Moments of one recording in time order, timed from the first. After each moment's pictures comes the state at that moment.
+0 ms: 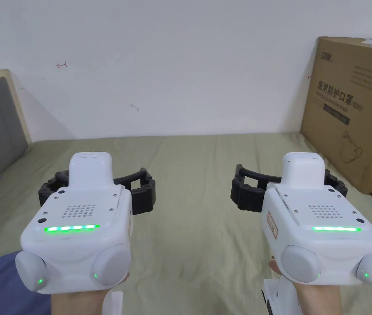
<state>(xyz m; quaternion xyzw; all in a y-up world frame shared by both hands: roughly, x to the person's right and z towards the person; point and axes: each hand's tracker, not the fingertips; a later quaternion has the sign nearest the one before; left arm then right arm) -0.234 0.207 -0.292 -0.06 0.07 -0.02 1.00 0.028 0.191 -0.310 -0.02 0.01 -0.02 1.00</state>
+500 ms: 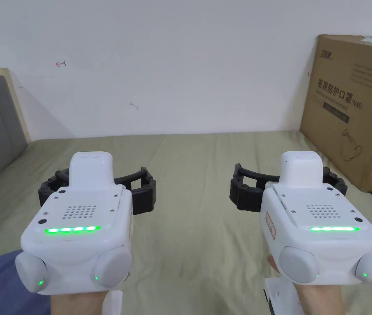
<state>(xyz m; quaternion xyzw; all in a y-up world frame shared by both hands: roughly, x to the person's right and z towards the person) -0.232 0.206 -0.291 -0.05 0.07 -0.03 1.00 0.027 0.189 -0.309 -0.02 0.01 -0.01 1.00</state>
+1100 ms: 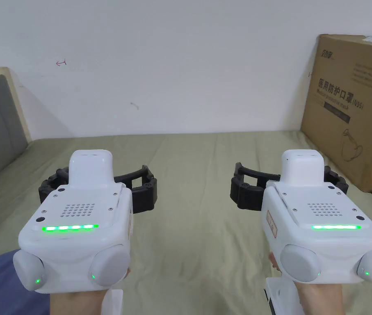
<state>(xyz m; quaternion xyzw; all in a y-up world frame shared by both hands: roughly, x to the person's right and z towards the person) -0.234 0.209 -0.291 -0.05 0.06 -0.03 1.00 0.027 0.190 -0.310 -0.02 0.01 -0.01 1.00</state>
